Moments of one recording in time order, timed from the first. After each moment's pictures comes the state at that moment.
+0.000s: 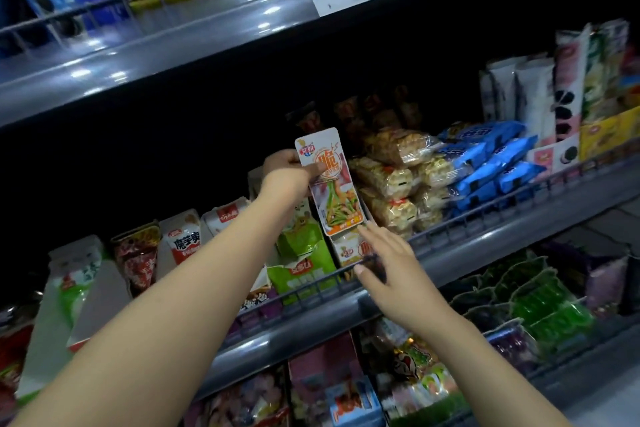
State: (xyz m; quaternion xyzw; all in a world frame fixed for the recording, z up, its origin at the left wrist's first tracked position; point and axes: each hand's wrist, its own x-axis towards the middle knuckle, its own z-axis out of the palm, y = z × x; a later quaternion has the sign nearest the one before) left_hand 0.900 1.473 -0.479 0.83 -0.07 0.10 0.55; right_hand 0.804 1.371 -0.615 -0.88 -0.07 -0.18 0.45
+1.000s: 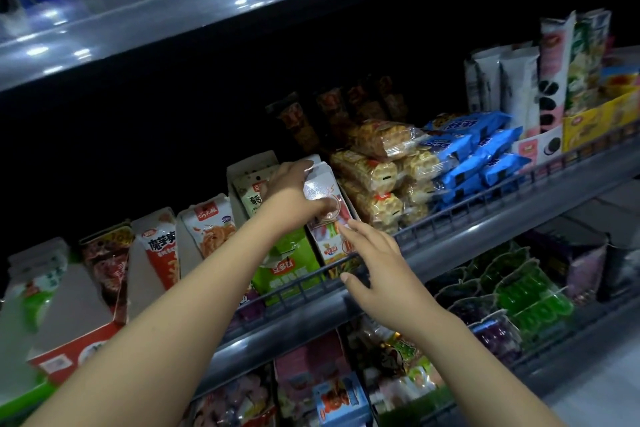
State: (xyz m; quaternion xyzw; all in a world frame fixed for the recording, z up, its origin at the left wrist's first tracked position) left_hand 0.926 1.480 -0.524 0.95 -0.22 0.13 0.19; right_hand 0.812 1.367 -0.626 -0.89 -0.09 -0.18 0.41
